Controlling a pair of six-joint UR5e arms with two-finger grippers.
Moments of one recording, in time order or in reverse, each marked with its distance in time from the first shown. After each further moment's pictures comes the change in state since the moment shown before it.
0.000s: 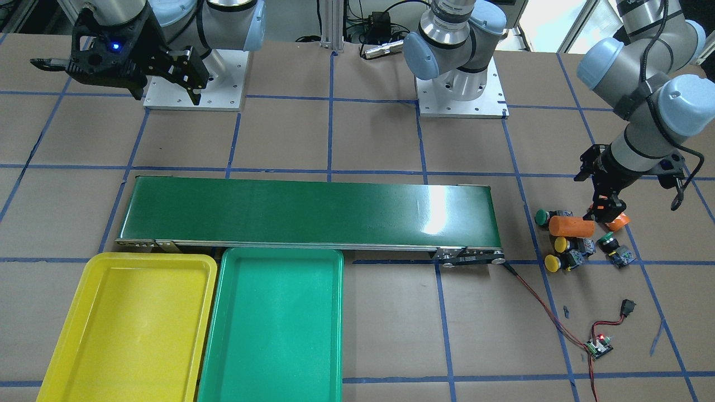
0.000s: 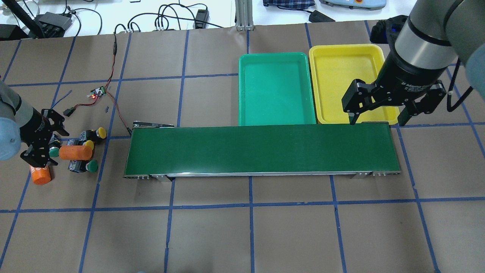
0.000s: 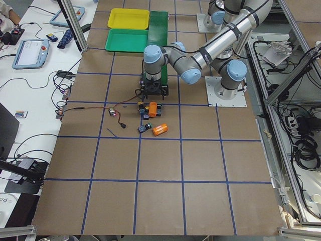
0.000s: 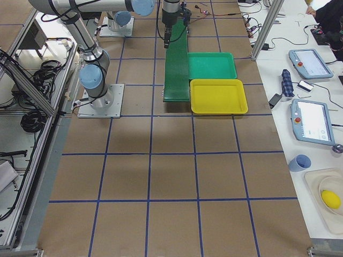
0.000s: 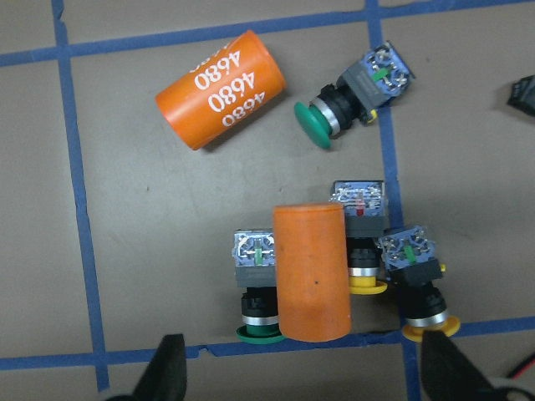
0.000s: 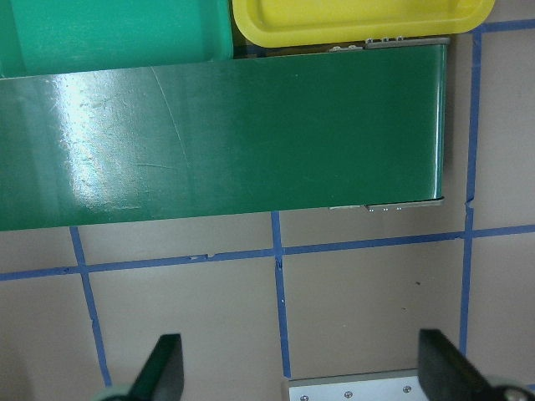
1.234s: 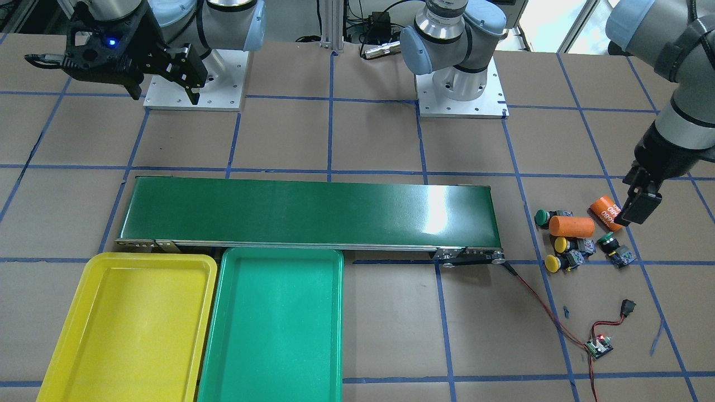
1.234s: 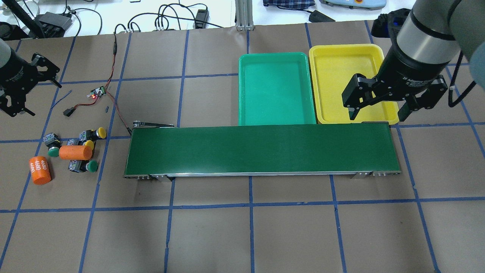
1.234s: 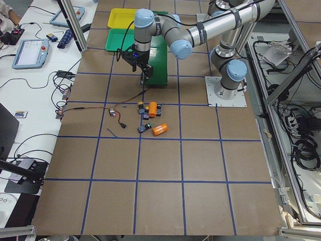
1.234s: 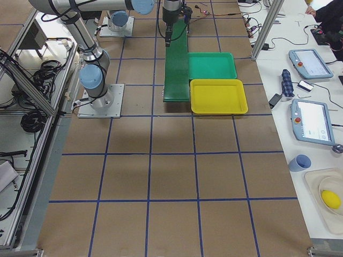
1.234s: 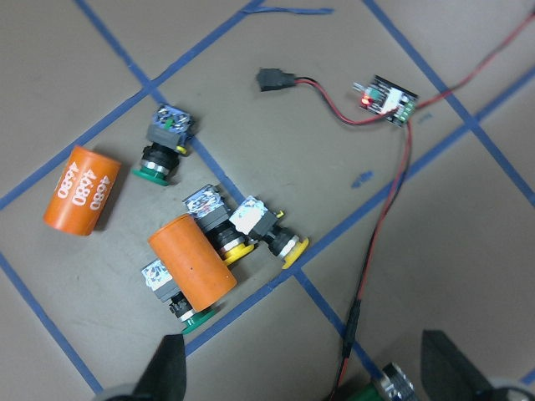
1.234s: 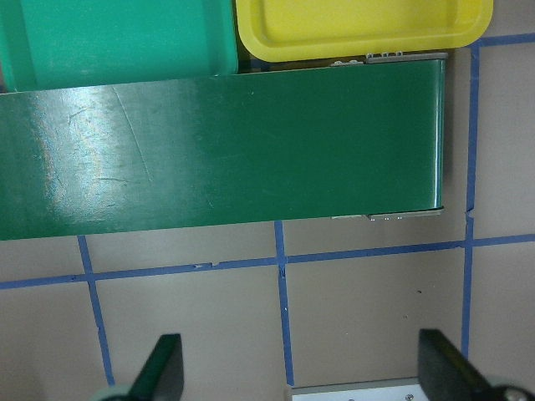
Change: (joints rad) left arm -0.104 0.028 0.287 -0.165 -0.003 0.331; right arm 0.000 0.003 -0.016 -0.008 0.006 0.000
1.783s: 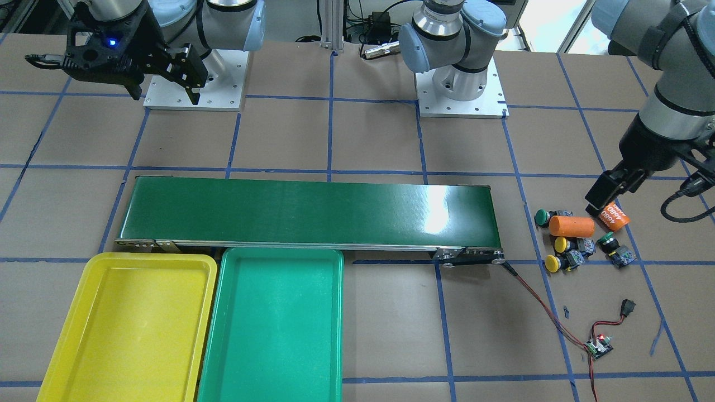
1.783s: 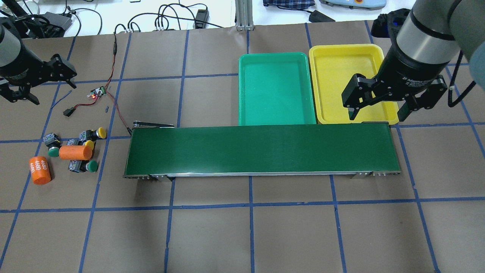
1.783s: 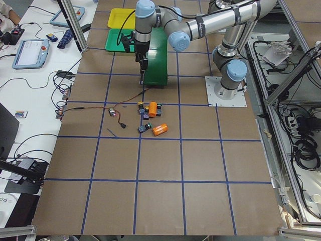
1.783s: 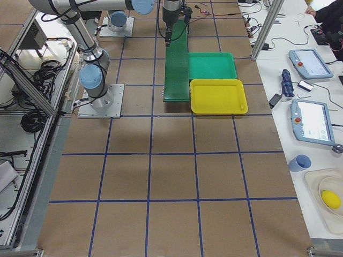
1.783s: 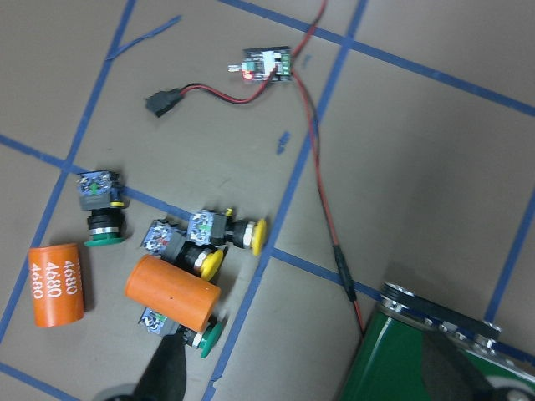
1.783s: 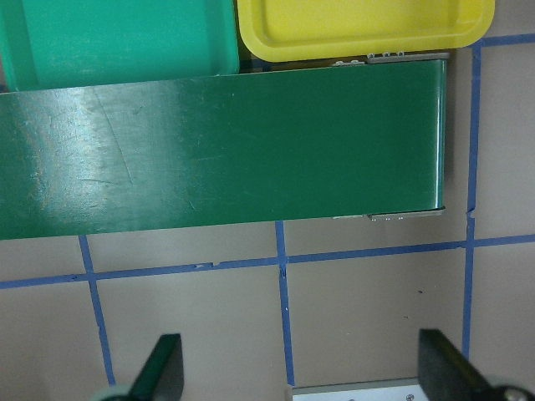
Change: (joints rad) left arm -0.062 0.031 0.001 -0.005 -0.034 0.447; right arm 0.000 0.000 0.000 0.000 0.002 -0.001
